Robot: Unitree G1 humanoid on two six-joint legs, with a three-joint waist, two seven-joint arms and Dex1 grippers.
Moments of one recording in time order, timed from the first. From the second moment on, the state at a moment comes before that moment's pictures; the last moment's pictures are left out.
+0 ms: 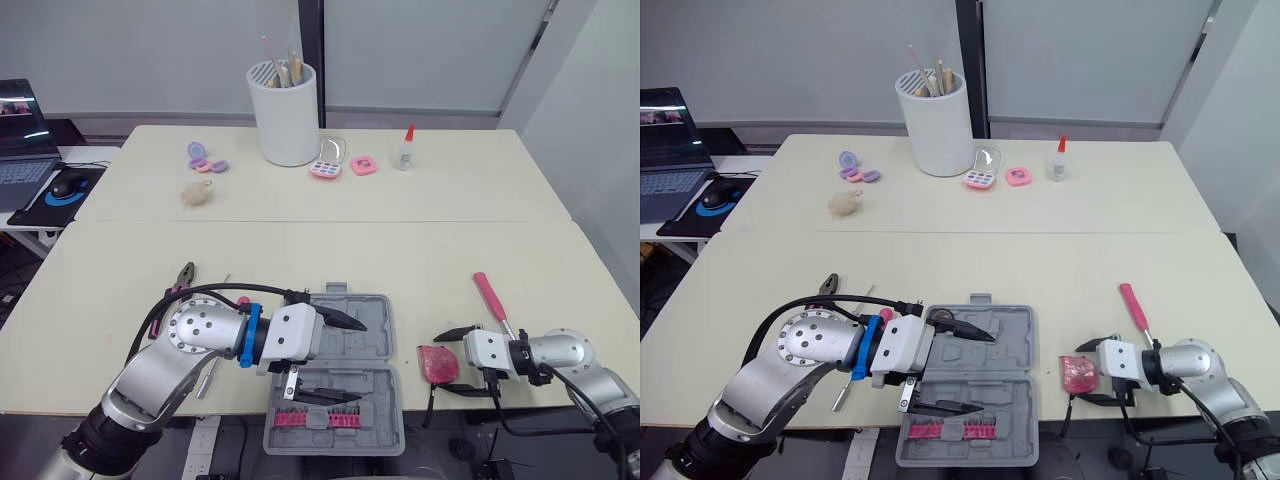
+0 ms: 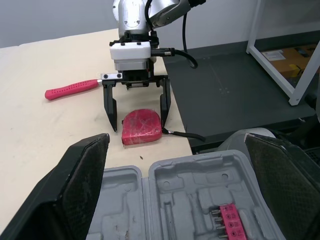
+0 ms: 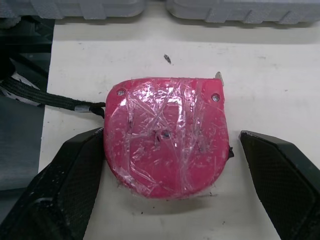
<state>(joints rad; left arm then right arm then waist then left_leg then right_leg) -0.22 0.73 -0.27 -0.54 -0.39 0.32 -1.17 -0.13 -0.78 0.23 0.30 0.03 -0.35 1.22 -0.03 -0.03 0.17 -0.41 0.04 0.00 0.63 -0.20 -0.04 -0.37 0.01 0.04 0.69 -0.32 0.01</state>
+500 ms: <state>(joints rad) -0.21 0.72 -0.20 -0.50 -0.41 0.35 -1.10 -0.13 -0.83 0.22 0.09 0.06 -0.20 1.20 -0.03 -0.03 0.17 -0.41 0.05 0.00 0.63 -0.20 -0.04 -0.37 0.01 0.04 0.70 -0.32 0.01</state>
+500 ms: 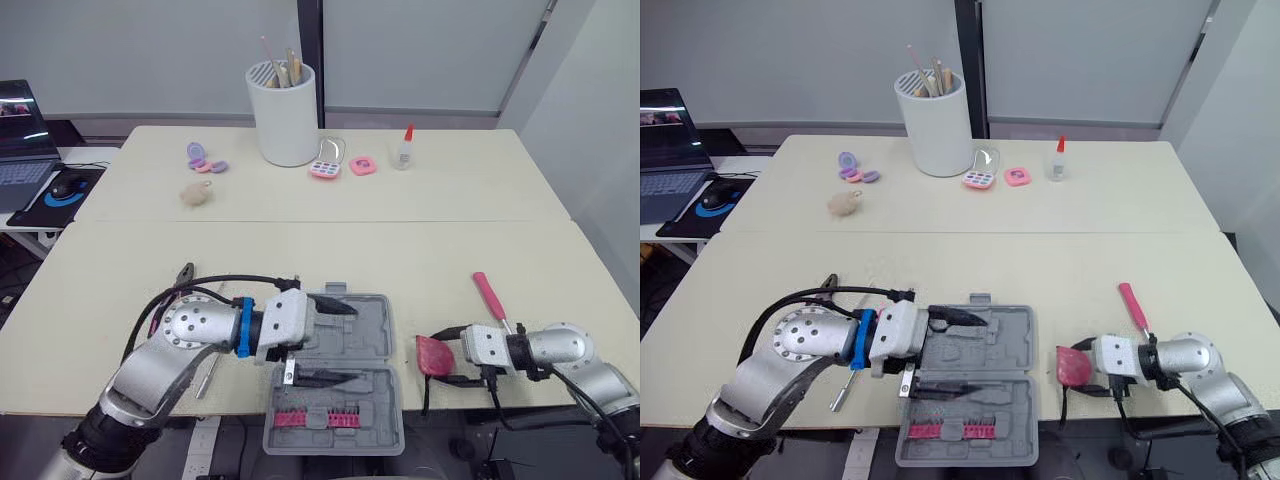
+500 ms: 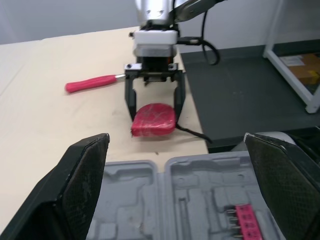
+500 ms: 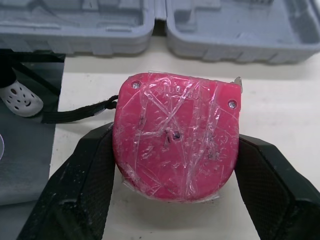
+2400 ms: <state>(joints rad) -0.10 0.86 0.02 -0.47 -0.55 0.47 -1.10 -0.60 -0.53 0.57 -0.12 -0.33 0.41 1.11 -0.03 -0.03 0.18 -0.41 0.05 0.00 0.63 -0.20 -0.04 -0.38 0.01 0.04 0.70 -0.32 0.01</state>
